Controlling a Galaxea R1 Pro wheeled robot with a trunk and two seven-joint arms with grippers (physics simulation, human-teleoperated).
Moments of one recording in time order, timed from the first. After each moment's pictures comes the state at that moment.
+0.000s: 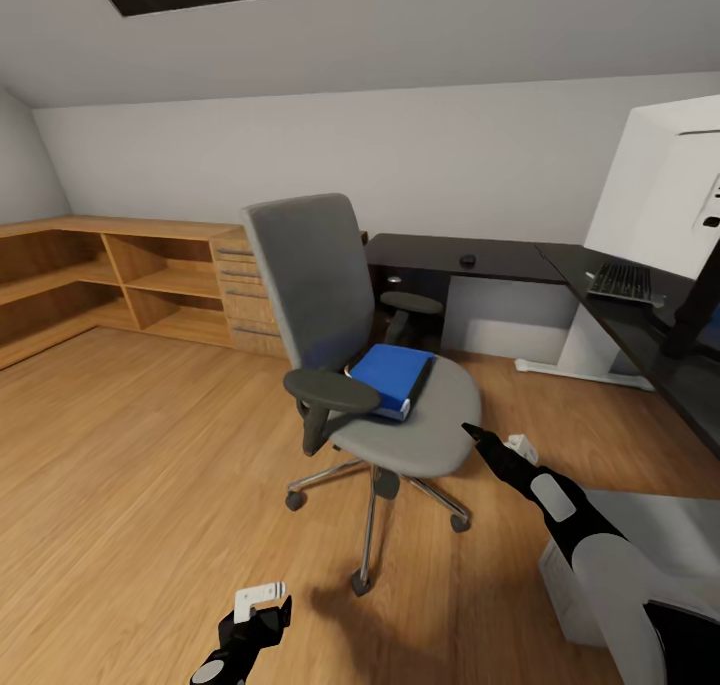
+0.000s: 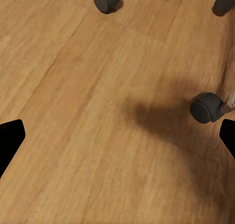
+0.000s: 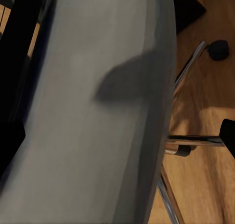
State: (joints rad) left arm -0.30 -0.08 -0.03 -0.57 0.16 -0.08 0.05; right arm -0.83 -0.12 -0.23 -0.39 -0.69 0.29 0.37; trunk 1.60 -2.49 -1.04
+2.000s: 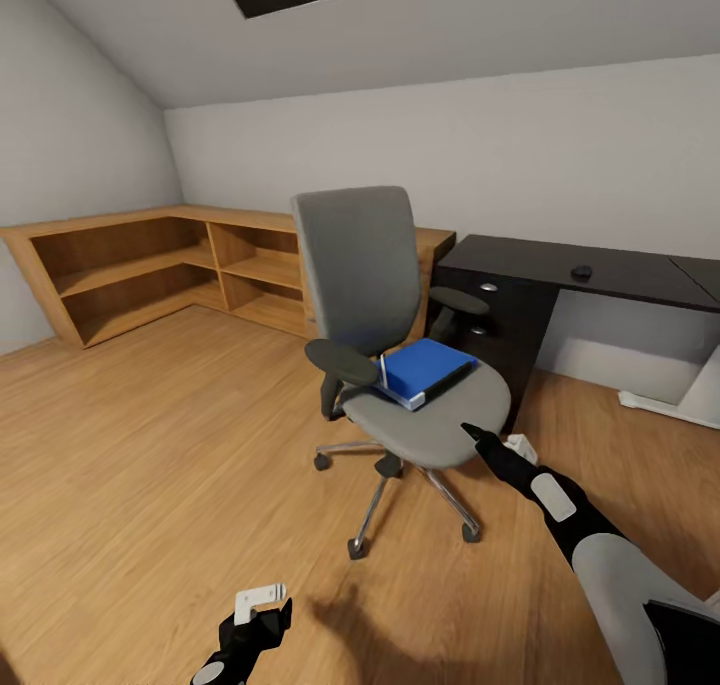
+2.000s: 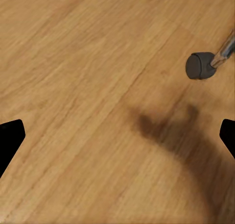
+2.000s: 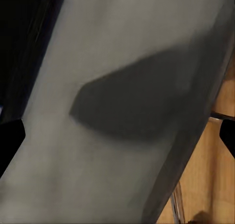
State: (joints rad) left arm -0.30 -0.08 -0.04 -0.56 0.16 -0.08 0.05; right arm -0.83 -0.12 -0.24 -0.39 -0.69 0.31 0.38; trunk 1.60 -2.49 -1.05
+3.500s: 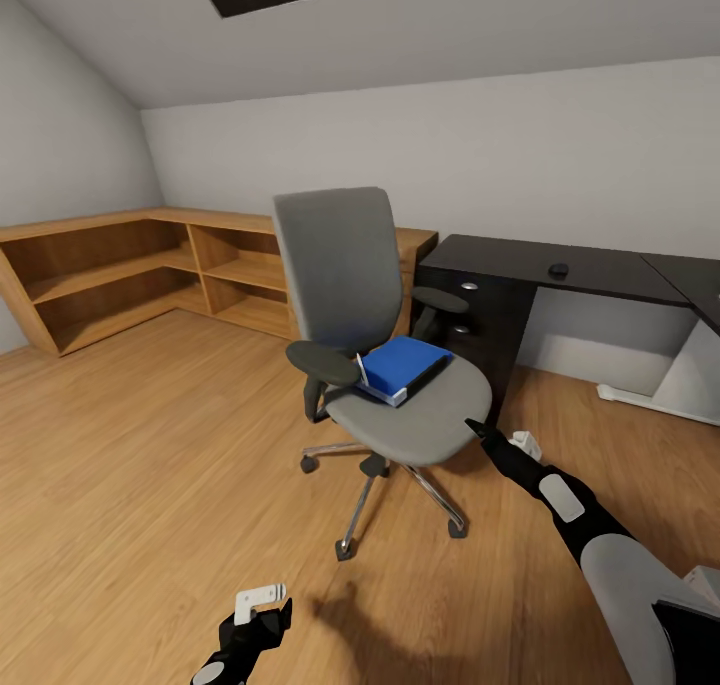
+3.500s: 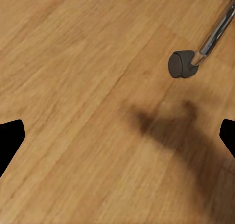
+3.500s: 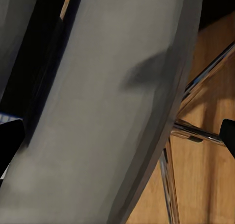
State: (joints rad) left arm -0.30 -0.08 -0.04 -0.56 0.16 -0.08 0.05; right arm -0.83 -0.14 -0.24 -0.39 -0.69 0.31 0.47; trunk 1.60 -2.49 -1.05
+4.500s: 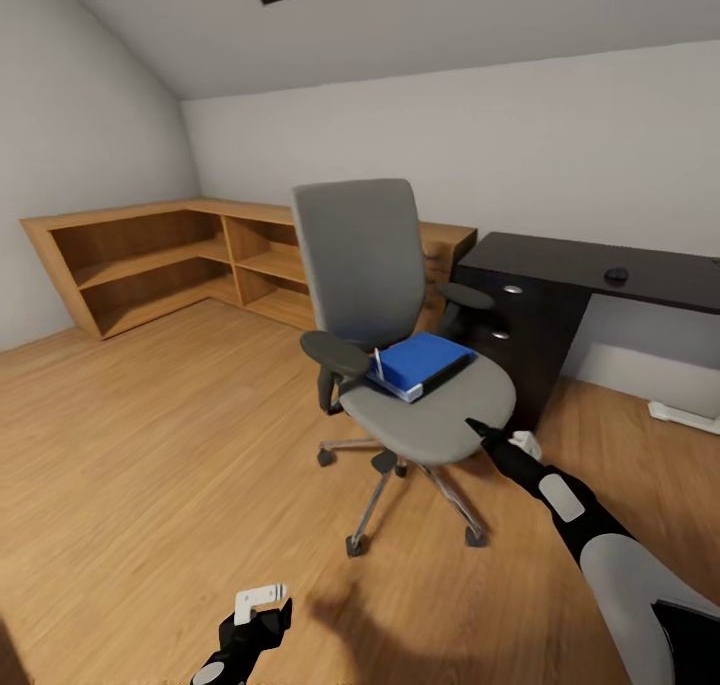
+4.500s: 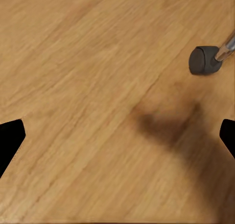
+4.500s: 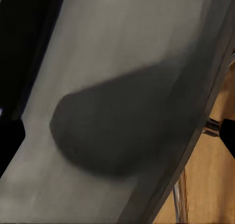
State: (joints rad) left arm -0.30 -0.08 -0.04 -0.56 0.16 -0.08 0.05; right arm -0.83 -0.14 -0.24 -0.39 -0.69 0.31 0.47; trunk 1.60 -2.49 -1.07
